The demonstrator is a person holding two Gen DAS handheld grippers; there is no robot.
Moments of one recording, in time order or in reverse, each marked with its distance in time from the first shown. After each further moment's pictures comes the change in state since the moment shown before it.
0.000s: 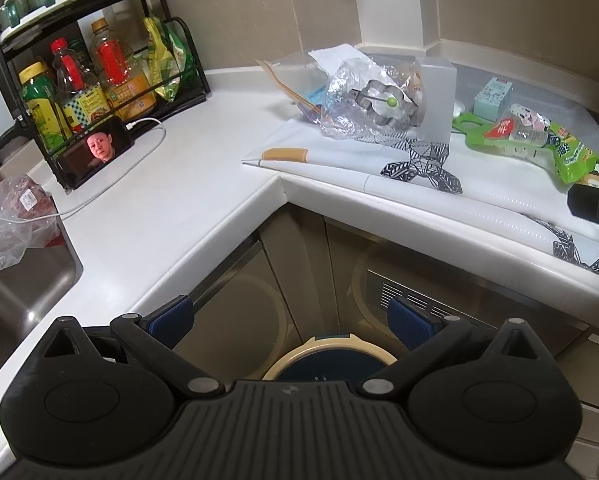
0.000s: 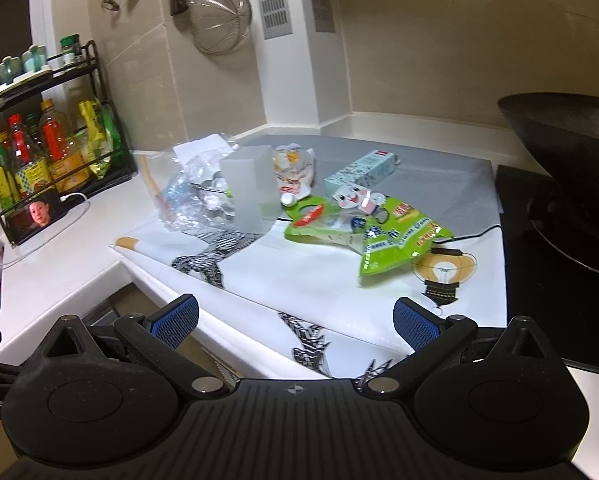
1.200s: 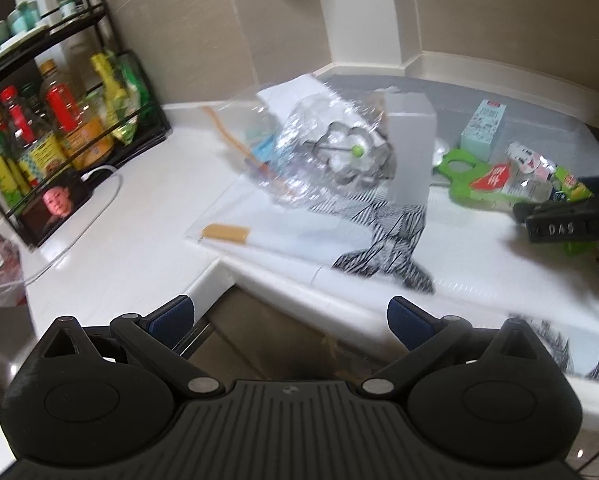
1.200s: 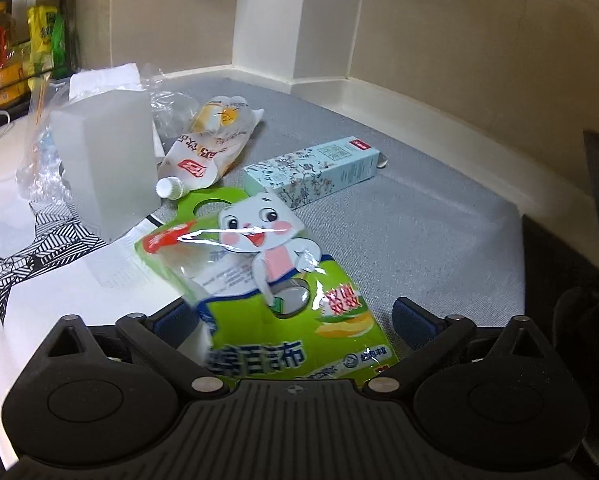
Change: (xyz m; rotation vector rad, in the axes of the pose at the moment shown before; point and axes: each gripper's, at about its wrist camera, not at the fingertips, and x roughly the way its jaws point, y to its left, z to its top) left arm 0.048 -0.057 0.086 0.052 -0.032 -0.024; right arm 0.170 -0.073 0.061 -0.229 0.133 -0.040
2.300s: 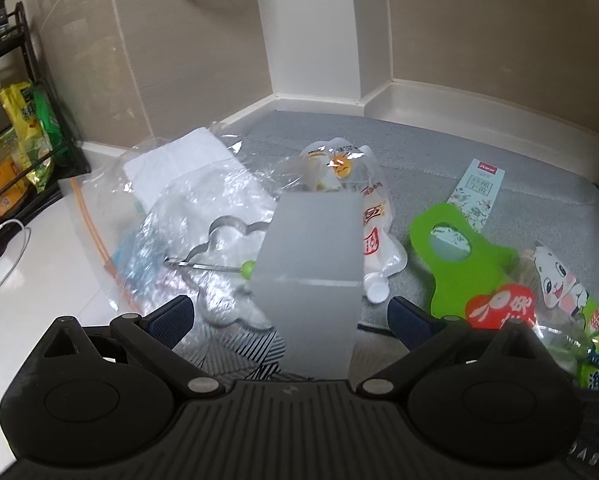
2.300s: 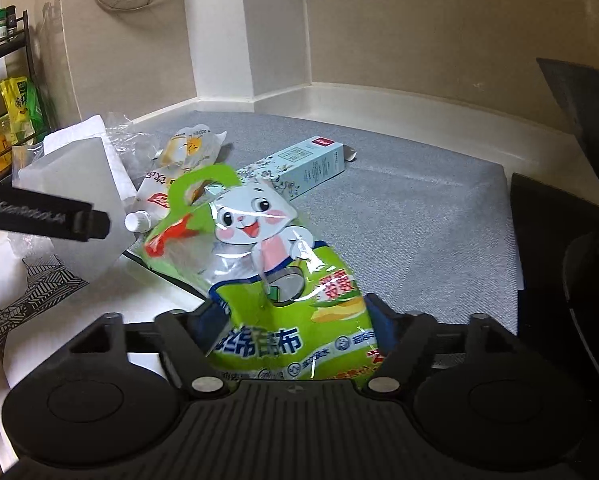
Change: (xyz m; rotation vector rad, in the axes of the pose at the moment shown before) left arm 0.108 -0.079 0.104 -0.029 -0.047 -0.083; right arm 0.005 -0.034 -0.011 0.189 -0.056 0.039
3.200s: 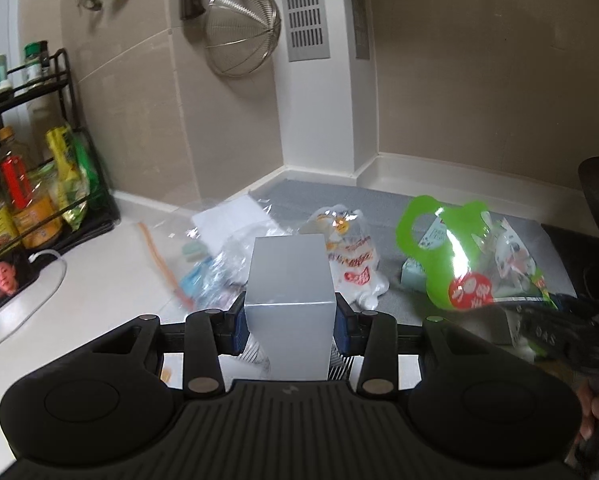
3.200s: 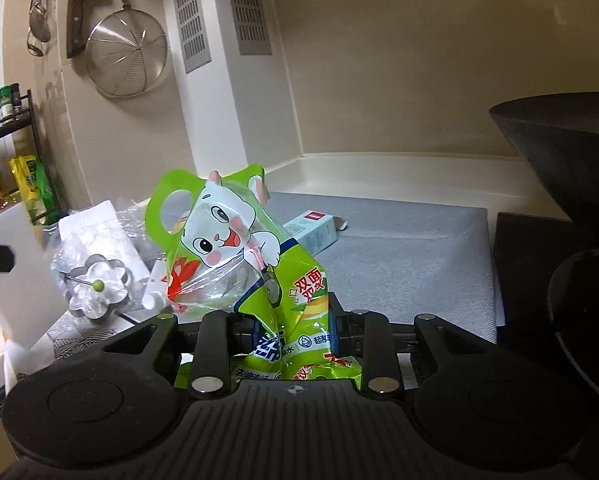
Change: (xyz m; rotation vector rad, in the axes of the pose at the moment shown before) left arm -0.119 0.041 -0.030 -0.031 -0.190 -0.047; right arm -0.026 -0.015 0.004 0.098 -0.214 0.043
